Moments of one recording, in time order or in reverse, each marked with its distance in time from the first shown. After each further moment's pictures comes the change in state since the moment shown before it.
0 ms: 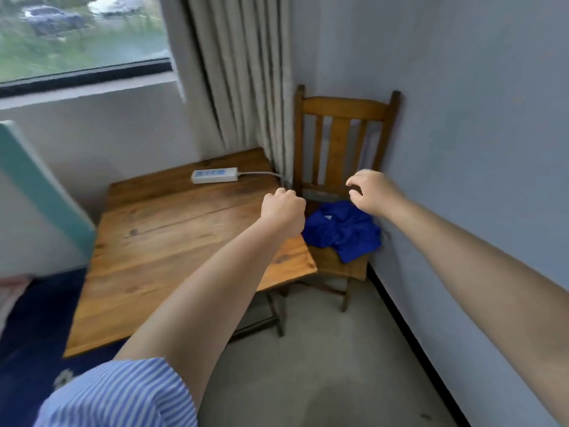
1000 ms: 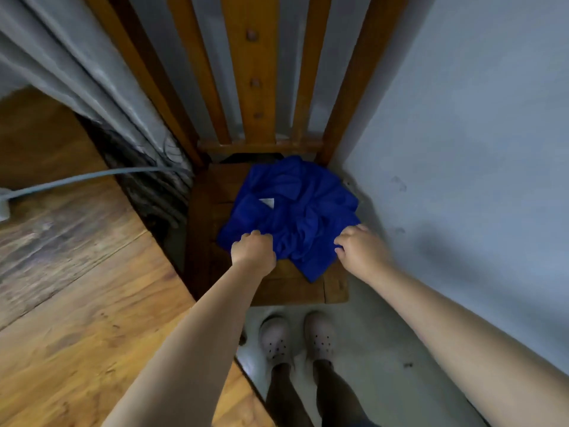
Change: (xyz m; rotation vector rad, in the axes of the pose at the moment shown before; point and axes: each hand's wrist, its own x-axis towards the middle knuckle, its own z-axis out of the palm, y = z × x) left_hand 0.392 0.053 0.300 -0.190 -0.665 0.110; right_hand 0.209 0.251 0.289 -0.070 -0.490 0.409
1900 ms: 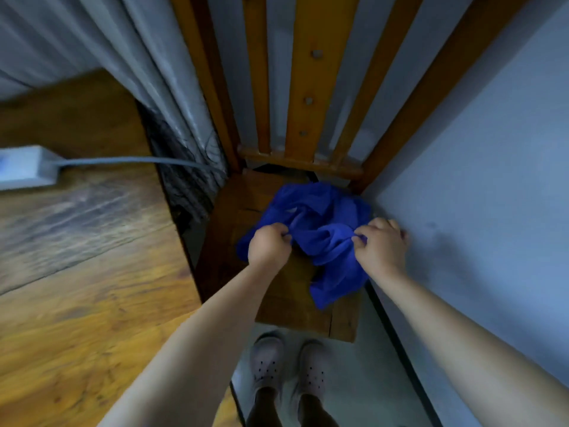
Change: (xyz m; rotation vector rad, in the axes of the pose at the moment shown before) left_hand 0.022 -0.002 -0.013 -0.719 0.235 -0.192; right_hand 0.055 -0.006 -0.020 0.162 0.315 0.084
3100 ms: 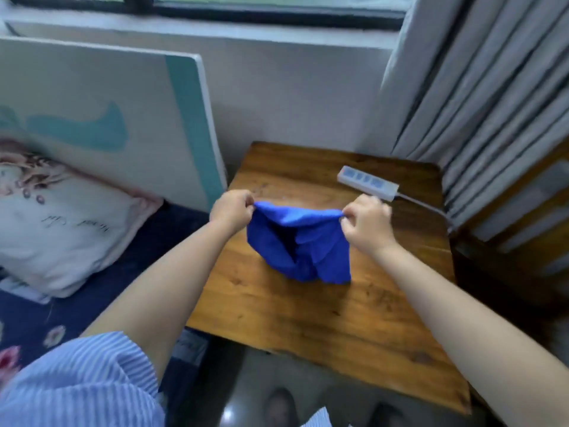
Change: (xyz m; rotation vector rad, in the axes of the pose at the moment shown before) left_hand -0.400 -0.380 -0.342 -0.051 0.770 -0.288; right_hand -0.311 -0.460 -0.090 0.189 0.068 -0.963
